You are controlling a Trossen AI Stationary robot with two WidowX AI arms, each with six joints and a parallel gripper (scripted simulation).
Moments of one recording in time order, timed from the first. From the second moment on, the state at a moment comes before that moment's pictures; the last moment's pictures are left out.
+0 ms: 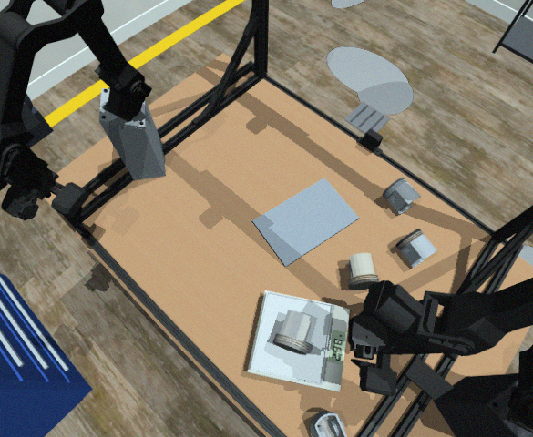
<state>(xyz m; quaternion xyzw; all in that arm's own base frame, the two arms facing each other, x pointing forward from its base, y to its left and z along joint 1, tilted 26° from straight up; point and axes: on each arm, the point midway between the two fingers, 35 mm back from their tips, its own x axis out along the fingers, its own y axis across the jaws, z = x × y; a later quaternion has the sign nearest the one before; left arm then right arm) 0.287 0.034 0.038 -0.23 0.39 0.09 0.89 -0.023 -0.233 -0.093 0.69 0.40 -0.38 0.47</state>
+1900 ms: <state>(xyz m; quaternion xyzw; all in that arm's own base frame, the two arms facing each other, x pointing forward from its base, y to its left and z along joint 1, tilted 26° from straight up) 0.284 0.078 0.076 -0.18 0.54 0.01 0.82 -0.023 -0.233 -0.093 0.69 0.40 -0.38 0.47</state>
